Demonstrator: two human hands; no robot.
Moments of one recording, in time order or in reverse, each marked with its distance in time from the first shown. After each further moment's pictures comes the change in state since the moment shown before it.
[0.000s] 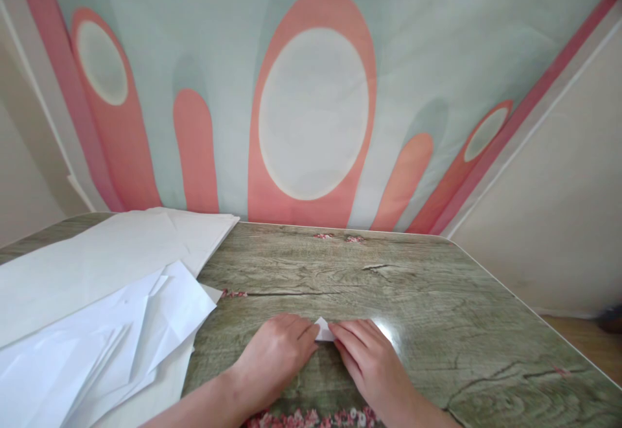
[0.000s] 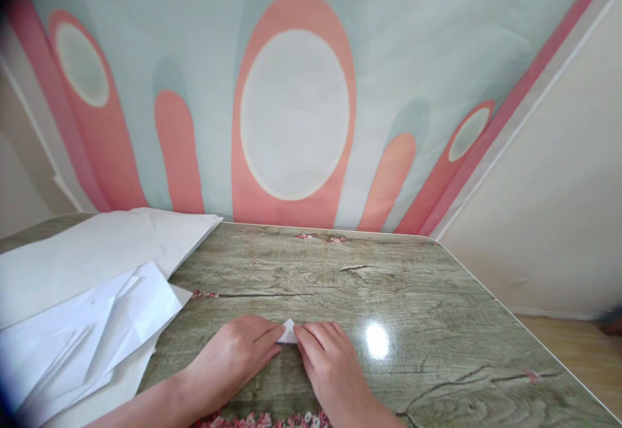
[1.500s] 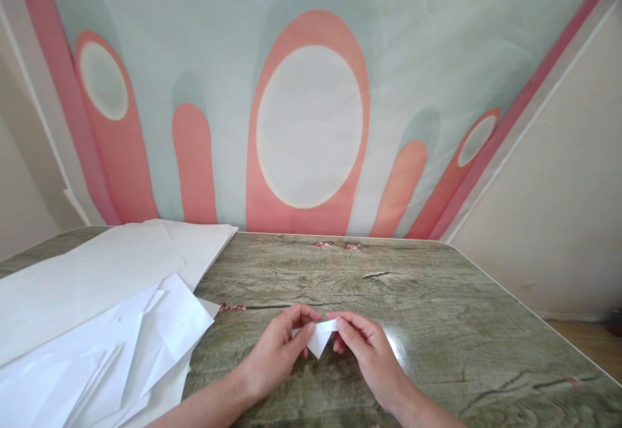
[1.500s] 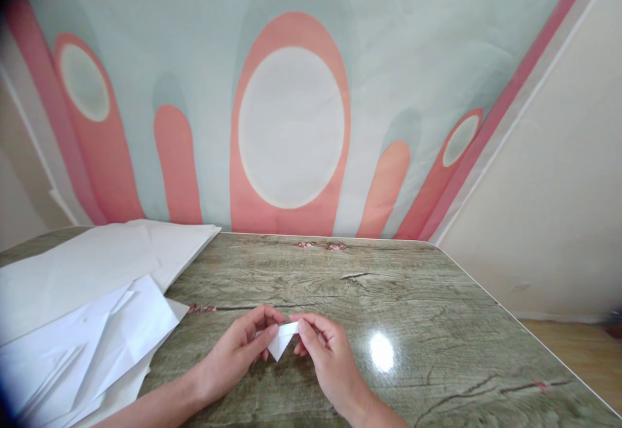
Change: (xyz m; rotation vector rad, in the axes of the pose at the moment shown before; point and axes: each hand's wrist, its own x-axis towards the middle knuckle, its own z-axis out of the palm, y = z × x) left_hand 0.012 -0.016 0.015 -1.228 0.181 -0.363; right_hand 0.024 0.001 0.012 1.055 0.084 0.669
